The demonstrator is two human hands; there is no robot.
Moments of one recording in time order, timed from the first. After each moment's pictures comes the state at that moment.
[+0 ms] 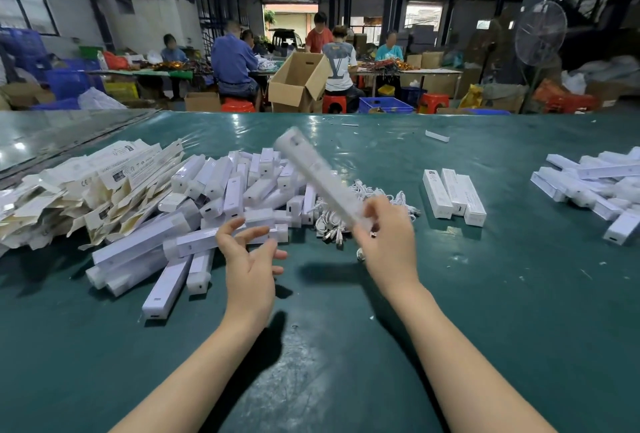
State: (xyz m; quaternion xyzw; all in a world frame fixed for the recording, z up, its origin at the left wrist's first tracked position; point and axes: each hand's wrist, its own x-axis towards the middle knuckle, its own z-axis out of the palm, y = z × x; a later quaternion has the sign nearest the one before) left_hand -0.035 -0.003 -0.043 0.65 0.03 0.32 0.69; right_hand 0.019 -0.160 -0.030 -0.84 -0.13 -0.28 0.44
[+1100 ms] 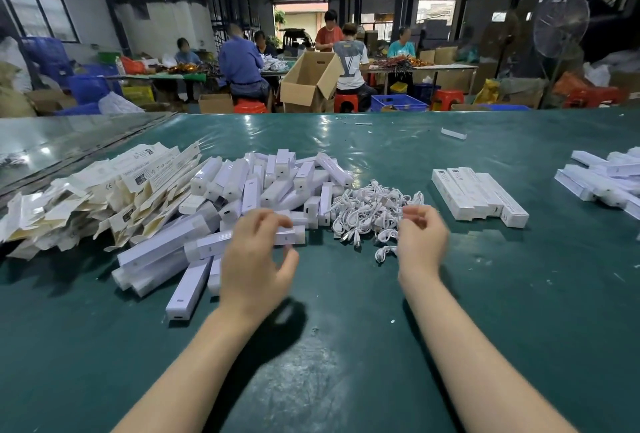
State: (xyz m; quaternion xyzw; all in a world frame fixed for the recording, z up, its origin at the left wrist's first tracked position) left_hand -0.037 0.025 -0.027 0.86 -0.06 0.43 0.27; right_hand 0.041 -0.154 -0.035 -0.66 0.13 -0.26 0.69
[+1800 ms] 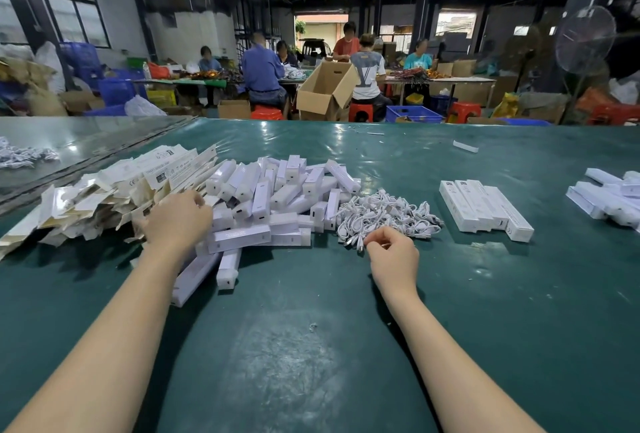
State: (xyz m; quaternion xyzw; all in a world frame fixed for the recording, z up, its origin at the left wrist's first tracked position) left_hand -0.001 0.130 0.010 0.92 0.29 0.21 0.15; right_hand 0.022 -0.139 -0.042 -0.79 0.01 -0.16 0.60
